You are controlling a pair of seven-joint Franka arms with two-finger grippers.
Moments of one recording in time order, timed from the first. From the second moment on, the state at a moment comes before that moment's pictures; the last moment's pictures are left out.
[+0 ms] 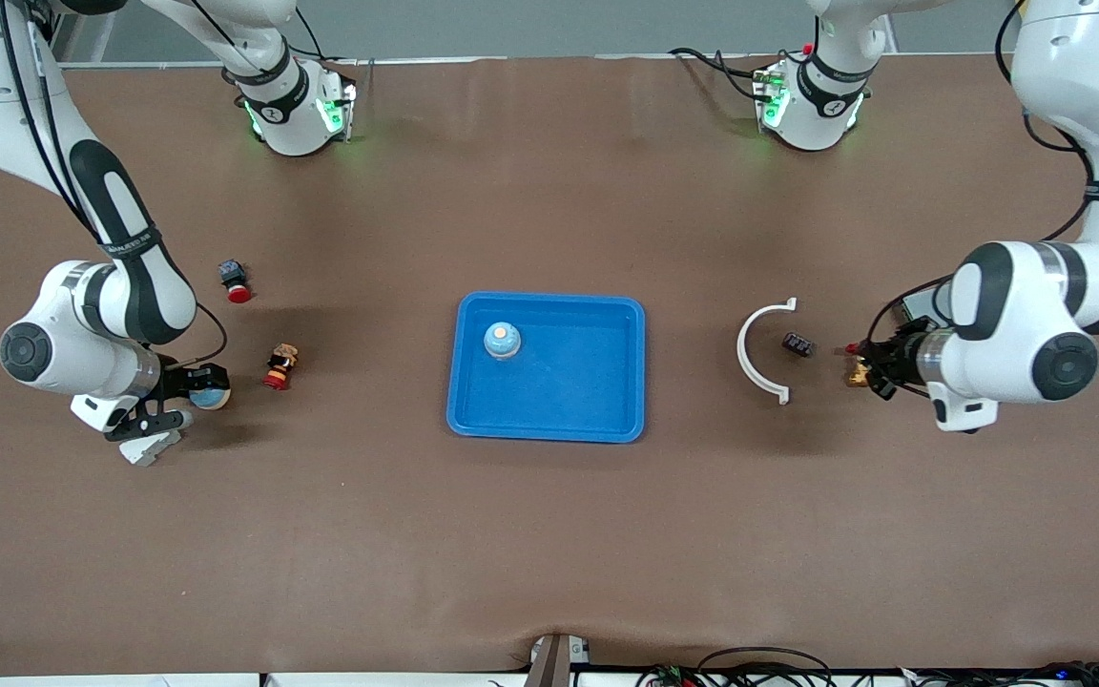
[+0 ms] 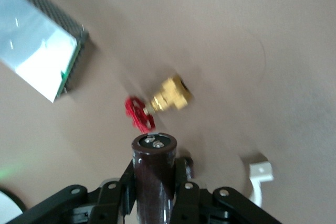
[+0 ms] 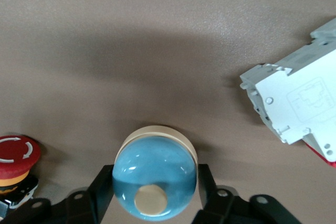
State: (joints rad) left arm 0.15 0.45 -0.16 -1.79 0.03 1.90 -0.93; right arm -0.21 0.54 0.05 -1.96 -0.01 2.35 -0.37
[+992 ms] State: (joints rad) left arm 0.26 0.60 -0.15 -1.79 0.14 2.19 -0.82; right arm -0.03 0.37 0.08 -1.80 -0.01 1.90 0.06
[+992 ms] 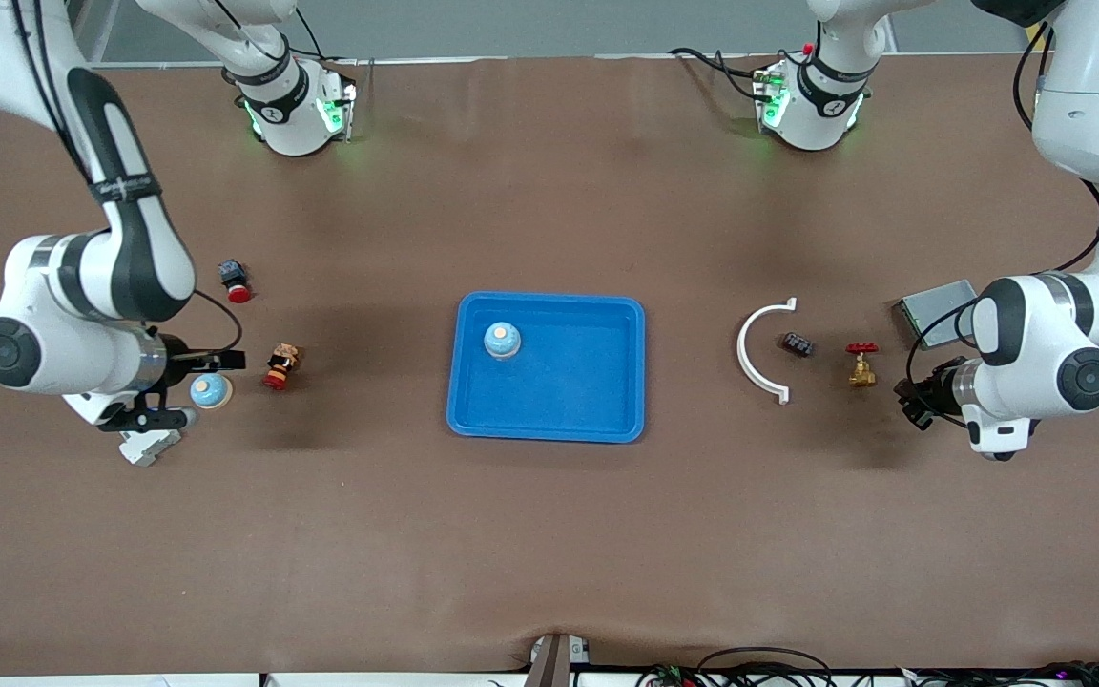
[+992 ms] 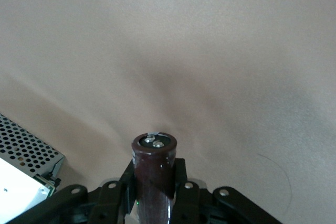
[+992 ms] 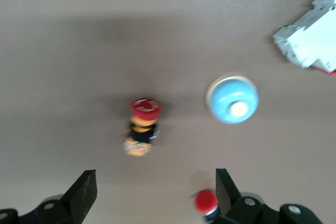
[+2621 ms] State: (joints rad) left arm 0.25 0.53 -0.25 -1.60 0.10 1.88 -0.85; right arm 0.46 0.59 0.08 -1.62 0.20 2.13 0.79
